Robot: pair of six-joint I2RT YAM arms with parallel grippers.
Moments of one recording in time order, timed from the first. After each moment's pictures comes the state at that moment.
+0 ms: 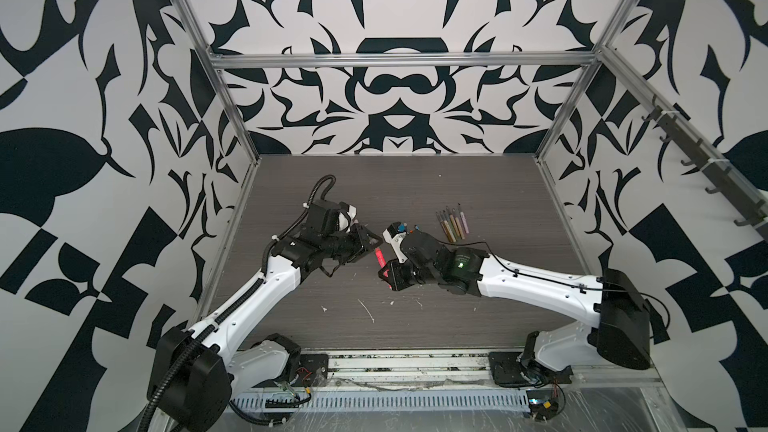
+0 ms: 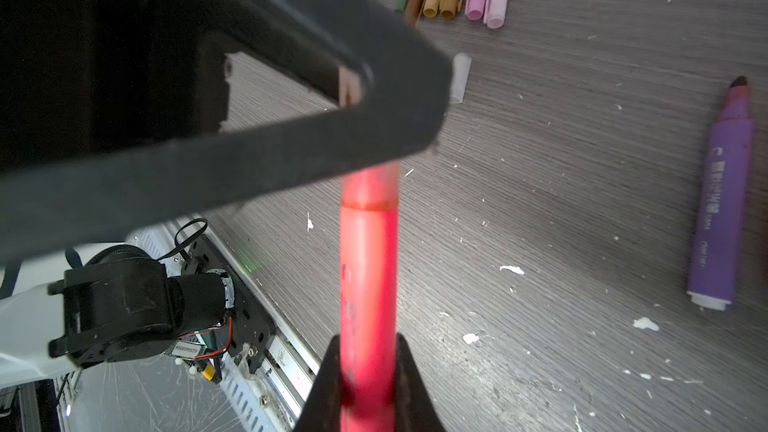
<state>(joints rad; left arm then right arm) -0.50 1.15 0.84 -0.40 0.55 -0.92 1.06 1.45 1.05 -0.36 -0.11 0.70</state>
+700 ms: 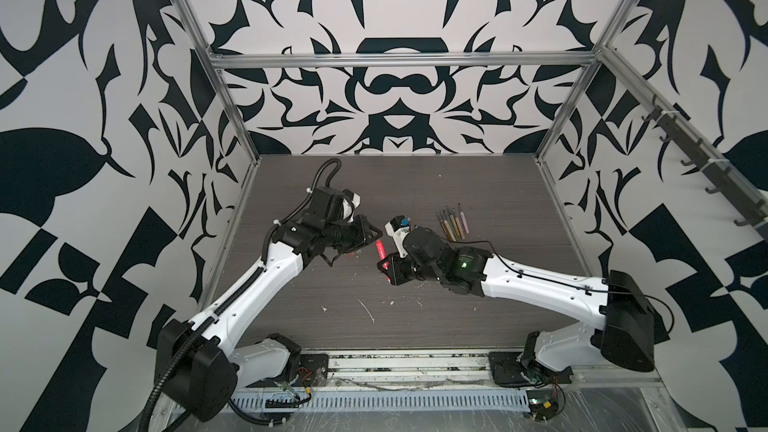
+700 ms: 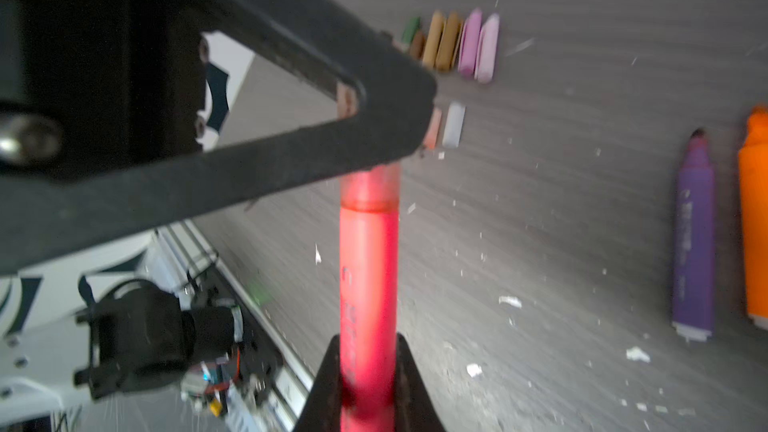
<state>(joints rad) -0.48 1.26 1.09 -0.62 0.50 -0.71 1.06 1.42 1.04 -0.26 -0.03 0.73</state>
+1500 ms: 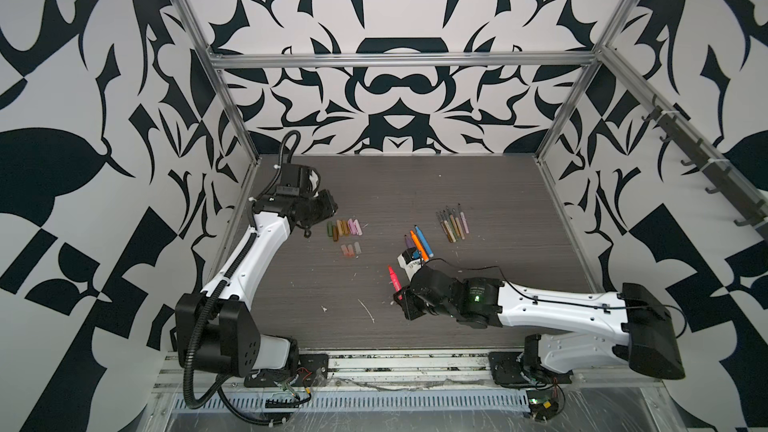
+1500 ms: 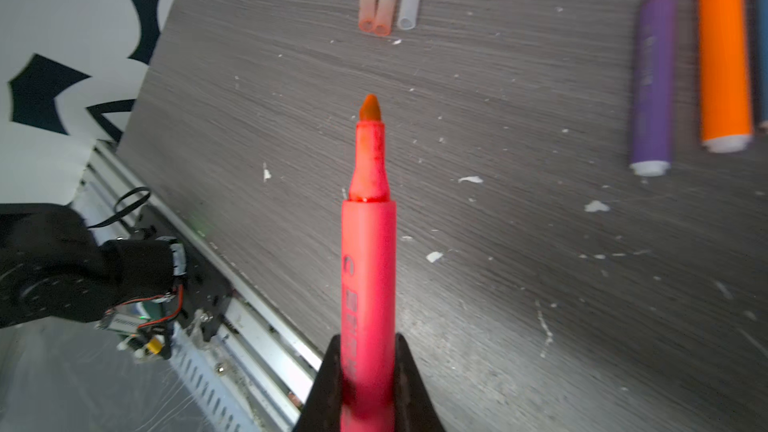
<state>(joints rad) -0.18 1.36 1.12 -0.67 0.28 -0.52 1.22 1.28 0.83 -0.37 0.13 0.82</state>
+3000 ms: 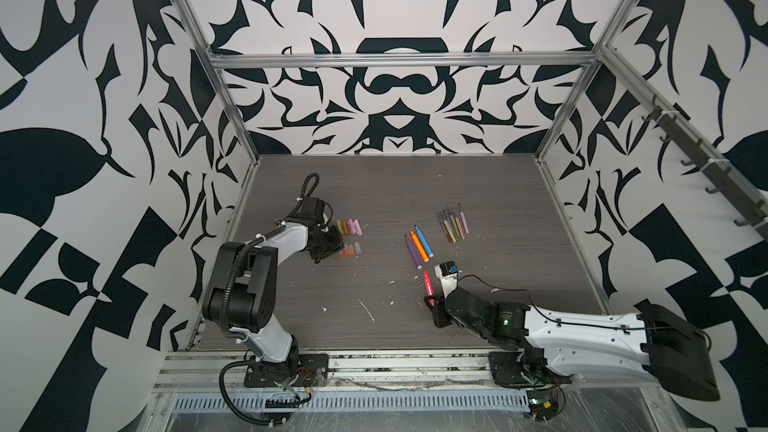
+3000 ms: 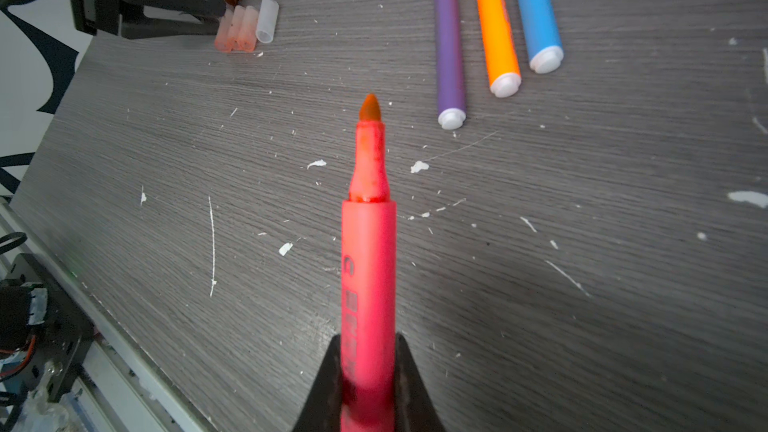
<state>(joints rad) -0.18 1.64 0.89 -0.43 0.32 -0.55 1.18 1.04 0.37 -0.08 0.28 0.86</state>
